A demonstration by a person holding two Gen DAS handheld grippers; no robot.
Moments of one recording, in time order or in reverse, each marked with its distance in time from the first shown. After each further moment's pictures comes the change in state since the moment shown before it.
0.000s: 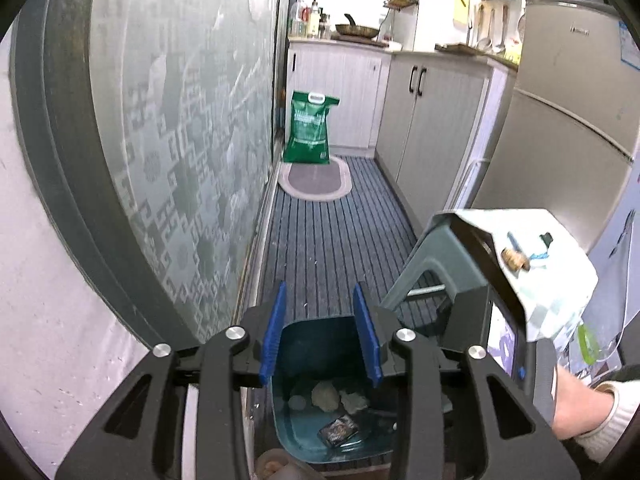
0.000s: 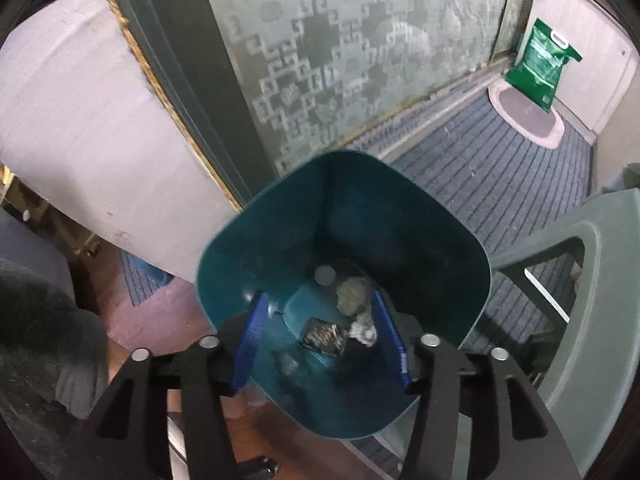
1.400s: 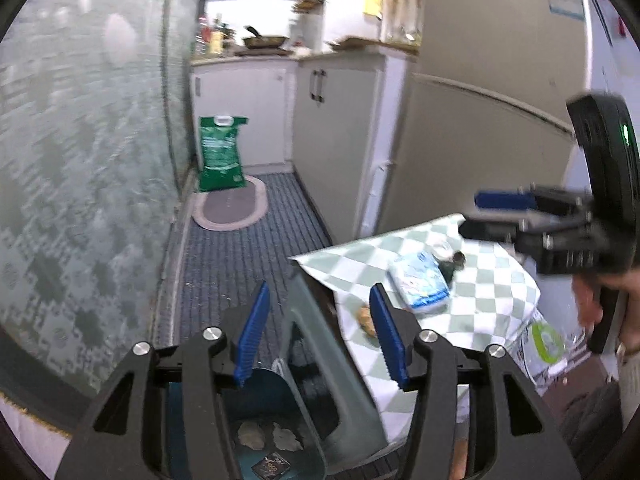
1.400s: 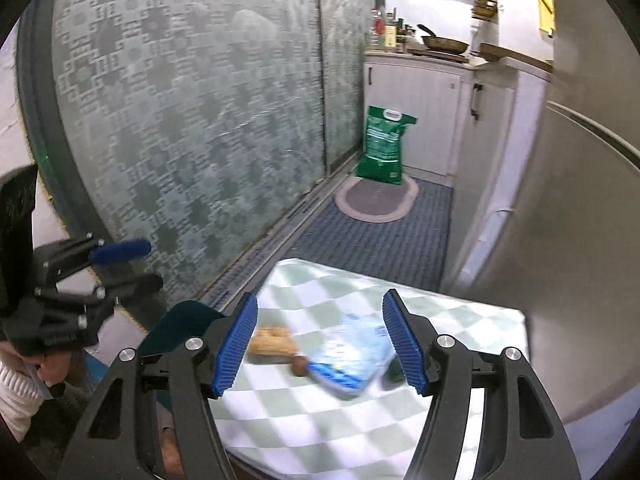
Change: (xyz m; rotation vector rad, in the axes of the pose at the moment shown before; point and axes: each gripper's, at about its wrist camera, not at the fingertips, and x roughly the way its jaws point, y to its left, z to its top) left arm 0.048 -0.164 0.047 0.178 -0.008 -0.205; right arm -0.261 -0.184 -0.064 0.280 -0.449 -0.297
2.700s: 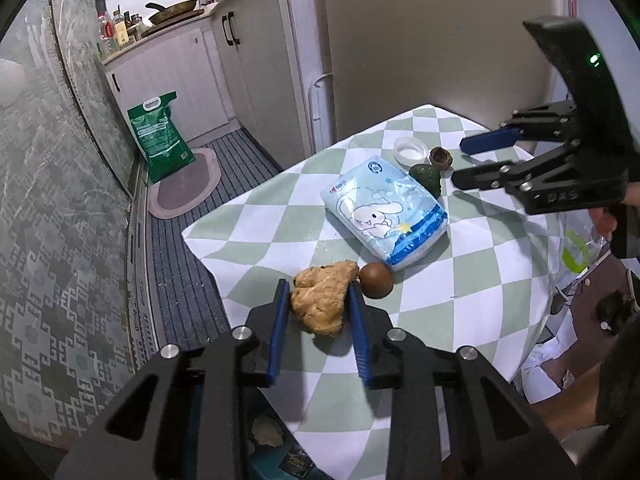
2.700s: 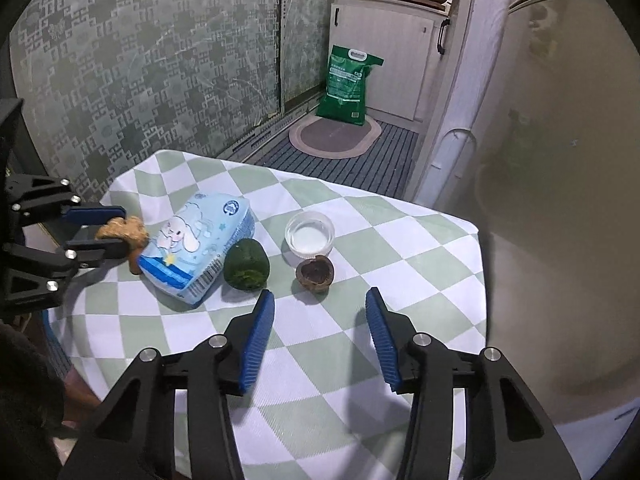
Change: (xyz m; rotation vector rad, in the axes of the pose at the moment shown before) left arm 0.103 -0.061 -0.026 0.281 0.201 -0.048; right arm 0.056 -0.083 -0.077 -0.036 0.196 -0.110
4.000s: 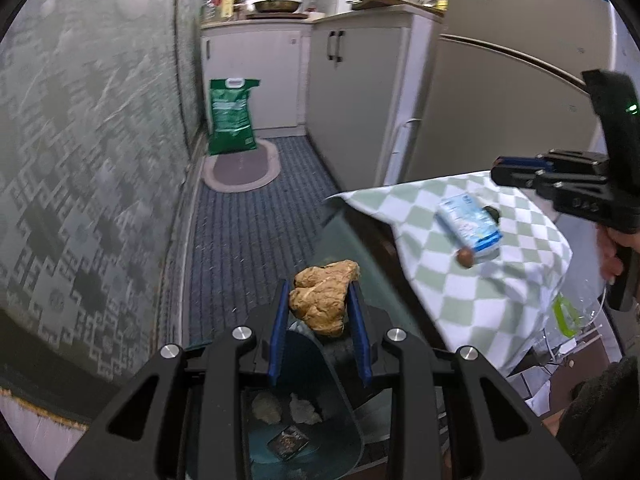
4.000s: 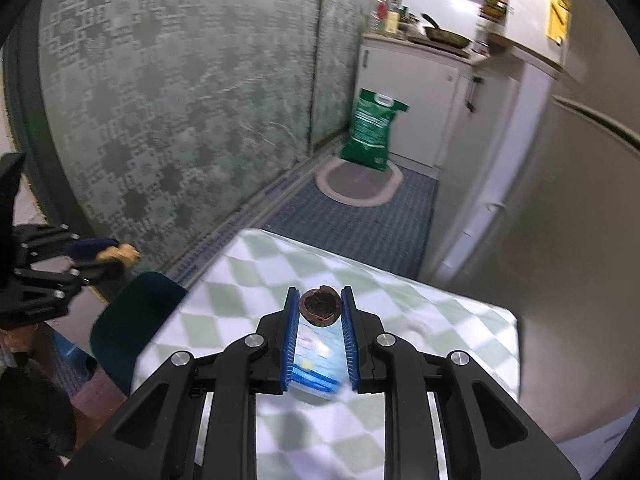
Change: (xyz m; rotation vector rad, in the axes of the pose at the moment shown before) left arm -0.079 0.097 -0.066 -0.321 -0.084 0.072; right arm -0.037 0.091 0.065 -0.061 -0.130 0.035
